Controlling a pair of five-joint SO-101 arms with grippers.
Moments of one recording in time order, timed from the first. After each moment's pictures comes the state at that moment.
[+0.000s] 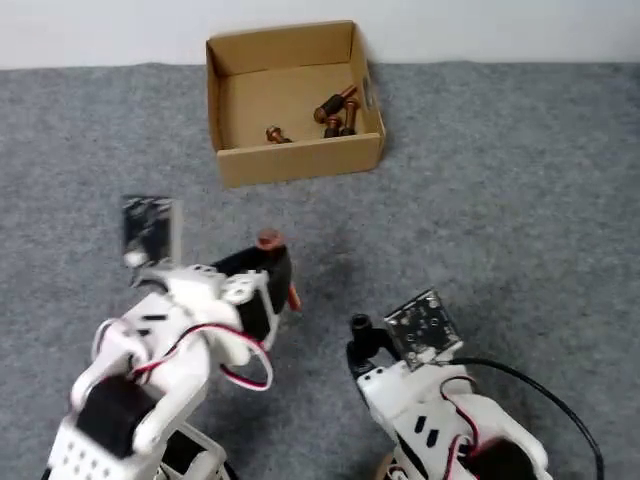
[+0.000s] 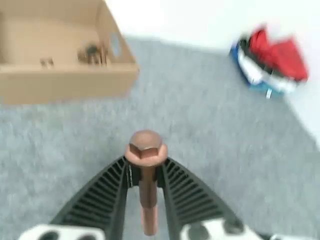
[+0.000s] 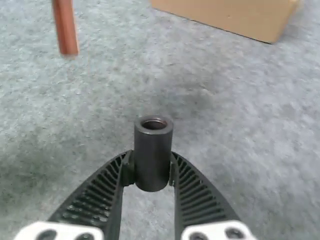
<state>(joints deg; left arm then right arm) 26.5 -71.2 44.8 64.7 36.5 -36.0 -103.7 67.1 82.6 -0.3</state>
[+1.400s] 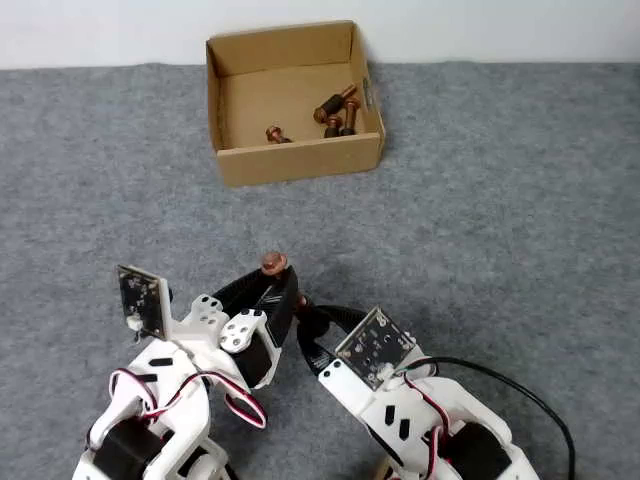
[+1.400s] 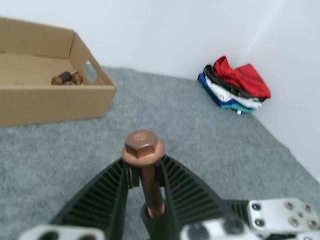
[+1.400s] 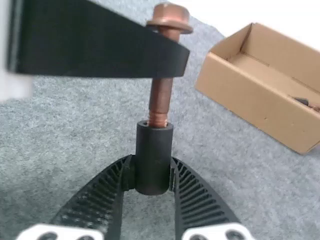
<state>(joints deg) 30.9 -96.0 70.8 53.9 35.2 -45.0 -102.7 74.9 59.9 9.0</state>
